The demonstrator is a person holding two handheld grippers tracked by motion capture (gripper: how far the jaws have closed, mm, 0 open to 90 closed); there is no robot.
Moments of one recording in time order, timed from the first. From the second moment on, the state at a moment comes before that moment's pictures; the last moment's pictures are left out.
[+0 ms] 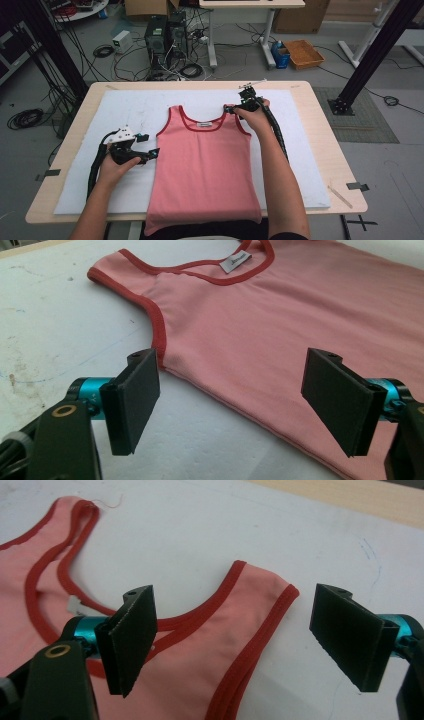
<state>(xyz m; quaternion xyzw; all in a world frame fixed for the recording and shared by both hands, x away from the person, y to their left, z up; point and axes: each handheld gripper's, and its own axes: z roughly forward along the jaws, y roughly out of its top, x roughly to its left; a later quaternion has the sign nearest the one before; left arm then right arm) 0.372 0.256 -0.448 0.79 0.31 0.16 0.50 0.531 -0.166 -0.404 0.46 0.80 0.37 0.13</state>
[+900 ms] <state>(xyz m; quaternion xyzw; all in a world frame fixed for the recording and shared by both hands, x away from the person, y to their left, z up) 0.373 0.252 -0.447 0.80 0.30 0.16 0.49 0.557 -0.142 -0.440 0.47 0.80 0.33 0.16</state>
